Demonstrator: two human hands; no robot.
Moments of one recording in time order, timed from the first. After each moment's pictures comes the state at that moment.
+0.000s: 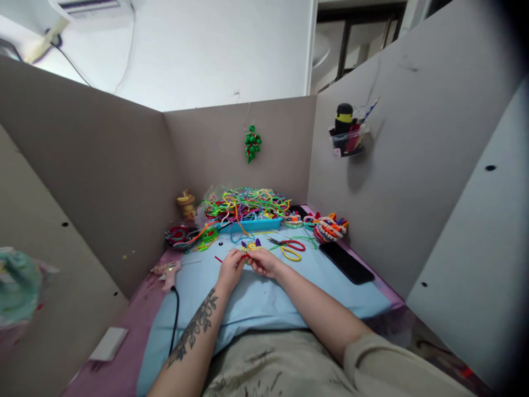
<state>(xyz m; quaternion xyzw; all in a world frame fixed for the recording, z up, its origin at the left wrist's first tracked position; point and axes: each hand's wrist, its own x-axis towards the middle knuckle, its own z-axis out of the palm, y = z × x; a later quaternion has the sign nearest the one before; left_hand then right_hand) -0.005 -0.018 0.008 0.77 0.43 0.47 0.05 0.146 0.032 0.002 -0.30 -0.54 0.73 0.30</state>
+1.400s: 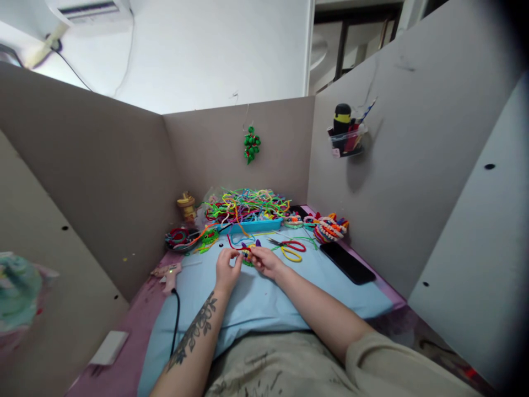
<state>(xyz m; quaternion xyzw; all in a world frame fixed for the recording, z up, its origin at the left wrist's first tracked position) -0.003 -0.021 0.013 0.66 0.49 0.57 0.05 0.140 0.035 0.001 -0.25 -0.42 0.77 0.40</state>
